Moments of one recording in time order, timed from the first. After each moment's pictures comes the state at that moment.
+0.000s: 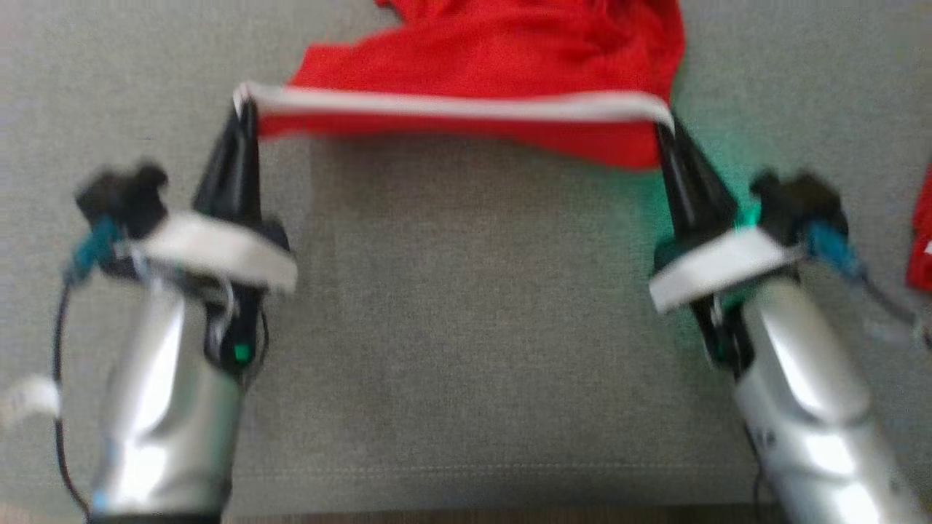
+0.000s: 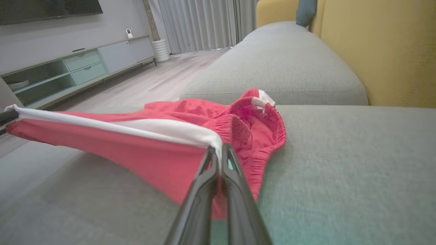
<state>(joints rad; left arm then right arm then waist) -0.53 0.09 -0.15 0.49 -0.38 -0.13 -0.26 -0.53 -0.12 0.28 0.51 0.24 0.13 -0.25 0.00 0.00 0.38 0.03</state>
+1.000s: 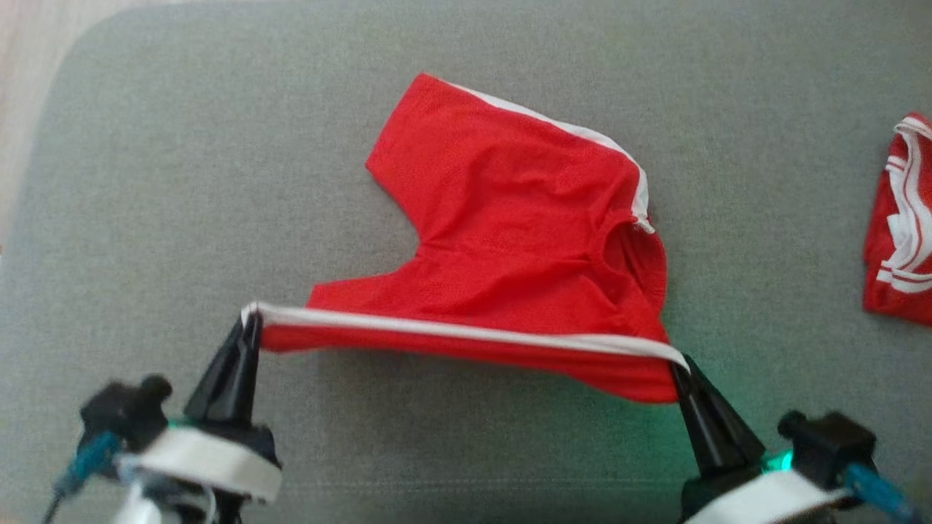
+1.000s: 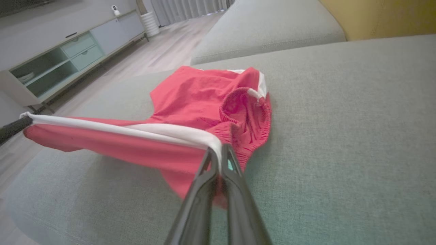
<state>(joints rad) 0.11 0.15 -0.11 -0.02 -0.34 -0.08 -0.12 0.29 -0.04 0.15 -0.22 0.20 0.13 0.06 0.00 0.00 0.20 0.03</state>
